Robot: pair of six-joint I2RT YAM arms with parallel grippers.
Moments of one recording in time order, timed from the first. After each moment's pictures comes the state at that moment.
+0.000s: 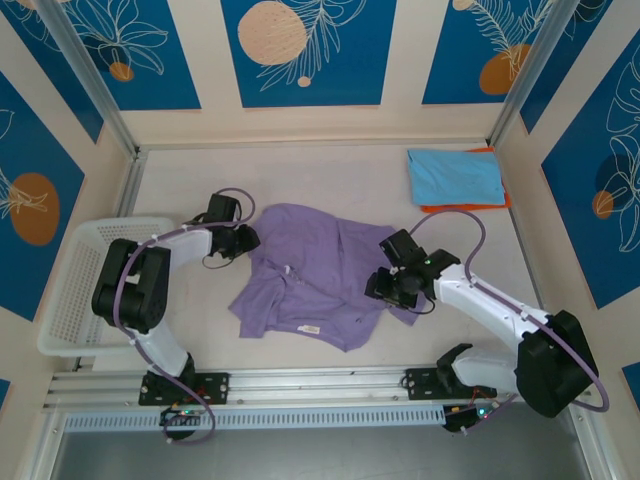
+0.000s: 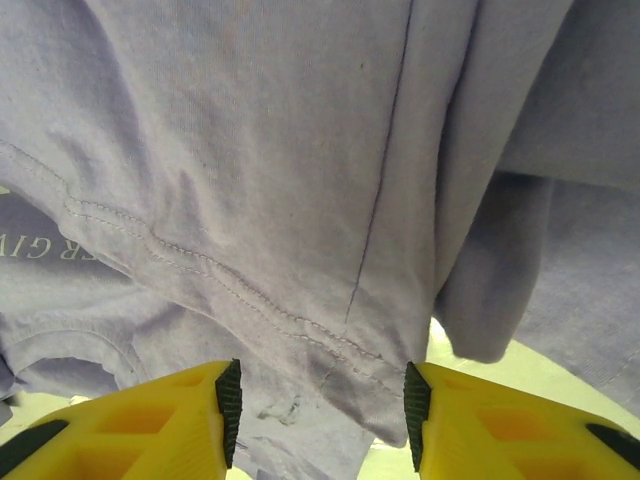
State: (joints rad) left arm -0.25 1.72 0.93 -0.26 0.19 -0.64; right arm 0.56 1.19 0.72 -0.78 -0.15 0.87
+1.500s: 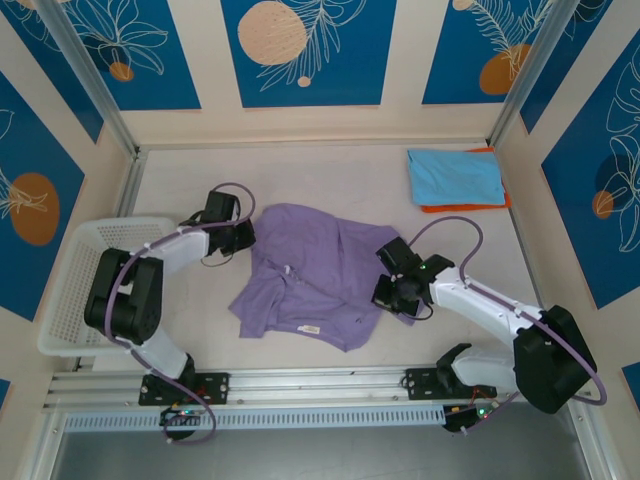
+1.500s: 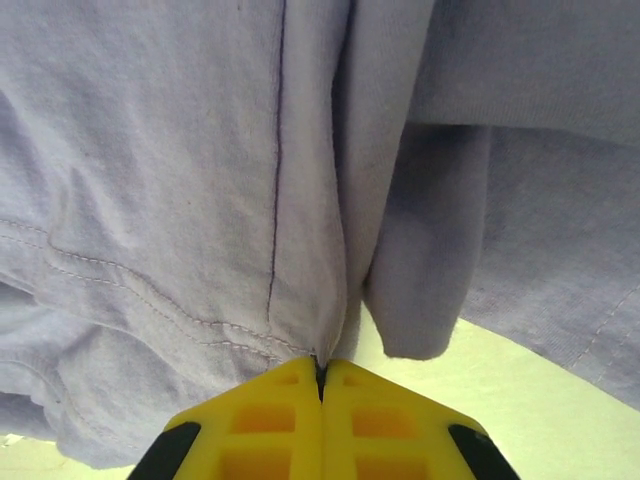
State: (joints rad) left arm -0.27 1.63 0.93 -0.27 0.16 -0.59; right arm 0.59 1.20 0.67 -0.78 -0.11 0.95
